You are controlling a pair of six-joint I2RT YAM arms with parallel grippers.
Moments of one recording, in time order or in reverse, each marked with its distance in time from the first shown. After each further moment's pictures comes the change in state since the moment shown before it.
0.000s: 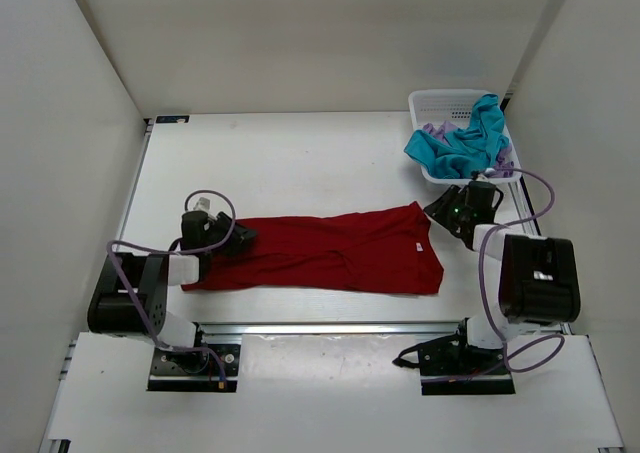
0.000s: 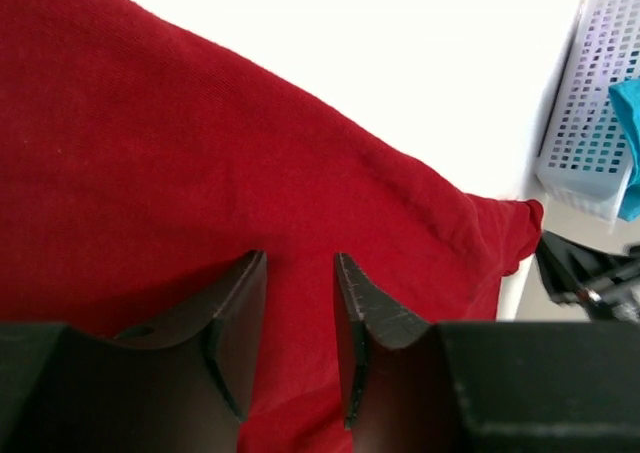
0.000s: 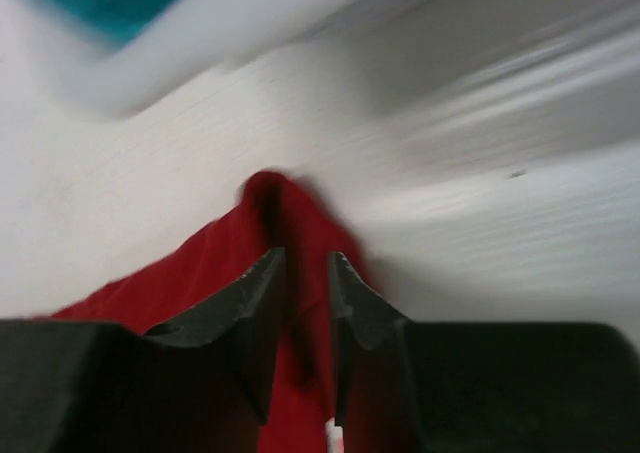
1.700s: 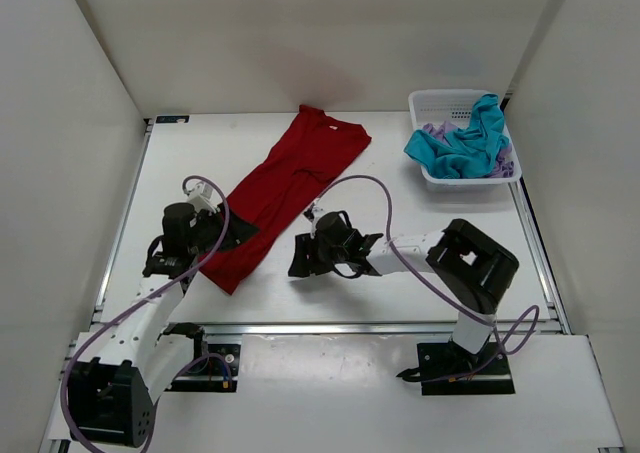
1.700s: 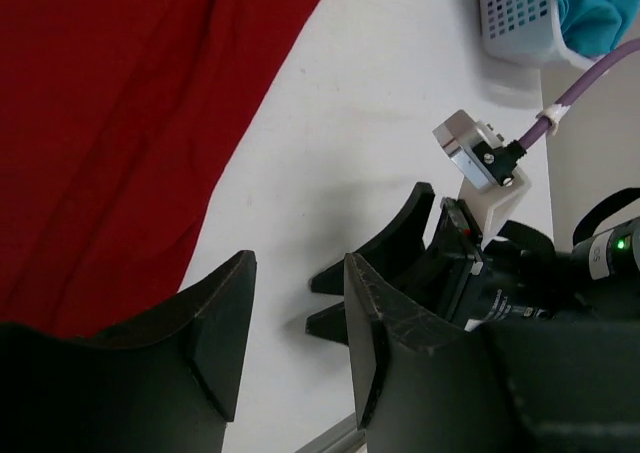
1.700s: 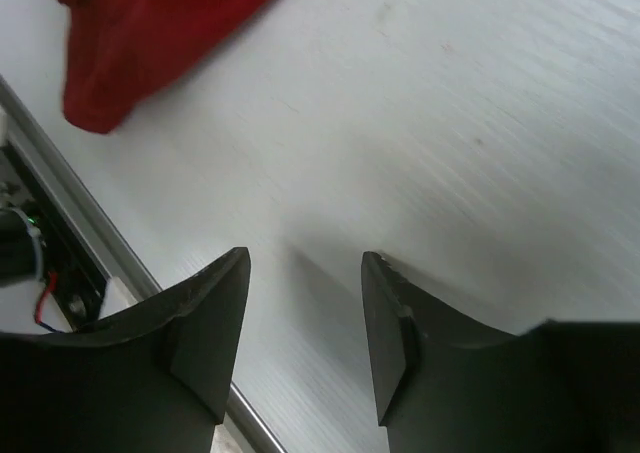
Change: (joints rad) left arm -0.061 -0.591 0.143 -0.620 0.075 0.319; right arm 1.021 0.189 0.241 -0.110 0.039 0.064
